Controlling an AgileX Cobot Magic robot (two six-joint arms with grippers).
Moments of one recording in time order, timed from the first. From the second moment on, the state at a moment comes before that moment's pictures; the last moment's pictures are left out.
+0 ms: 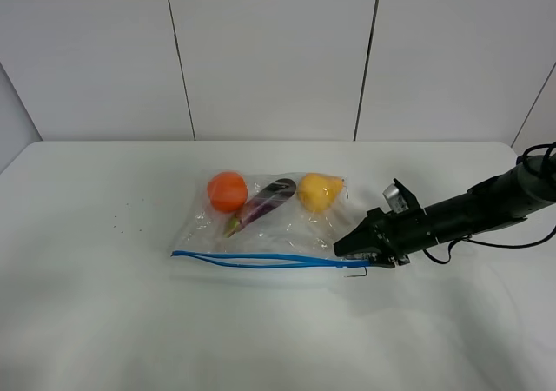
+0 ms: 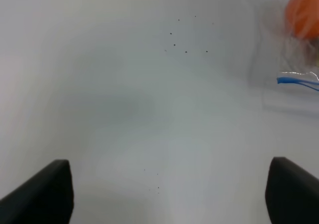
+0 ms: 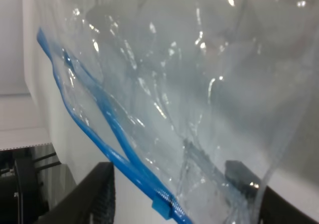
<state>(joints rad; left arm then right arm) 0.06 0.00 -0.50 0.06 1.05 -0.02 -0.02 2.21 -1.01 1.32 1.09 -1.19</state>
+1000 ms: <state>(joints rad) 0.06 0.00 -0.50 0.06 1.05 -0.02 -0.02 2.21 -1.01 1.32 1.06 -1.17</state>
